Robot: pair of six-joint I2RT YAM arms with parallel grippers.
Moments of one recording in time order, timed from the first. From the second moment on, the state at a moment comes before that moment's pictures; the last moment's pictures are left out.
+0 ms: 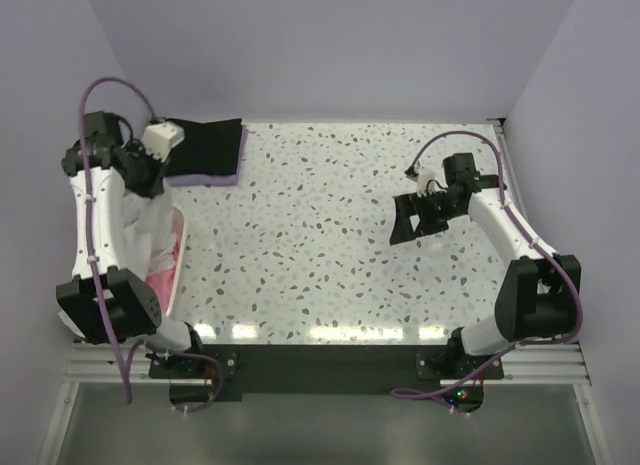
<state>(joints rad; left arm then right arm) 0.41 1.51 1.50 -1.11 0.34 0.76 0.08 1.49 1.14 -0.90 -0.59 -0.21</state>
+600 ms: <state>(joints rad) -0.40 1.67 2.23 -0.88 0.36 0.33 0.03 1.22 1.09 -0.87 -0.50 -0.18</state>
